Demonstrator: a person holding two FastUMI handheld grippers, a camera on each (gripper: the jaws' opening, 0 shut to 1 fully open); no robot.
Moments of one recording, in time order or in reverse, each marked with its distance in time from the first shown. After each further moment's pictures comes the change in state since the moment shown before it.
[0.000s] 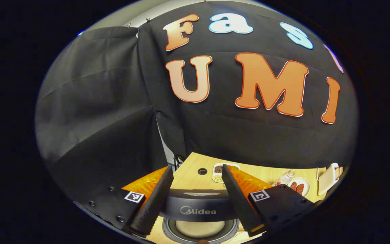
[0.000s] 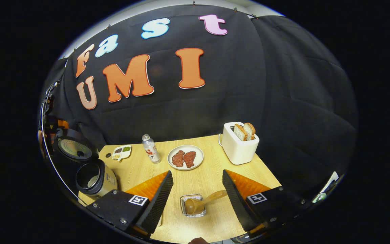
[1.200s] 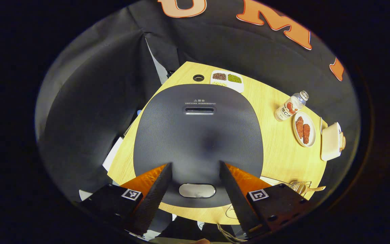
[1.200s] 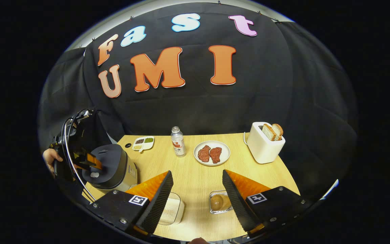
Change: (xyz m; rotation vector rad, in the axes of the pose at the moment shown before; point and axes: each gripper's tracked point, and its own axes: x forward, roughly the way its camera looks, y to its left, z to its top) left arm -0.035 -0.011 -0.226 0.003 0.690 -0.049; right arm -0.010 0.088 -0.015 -0.079 0.032 0.144
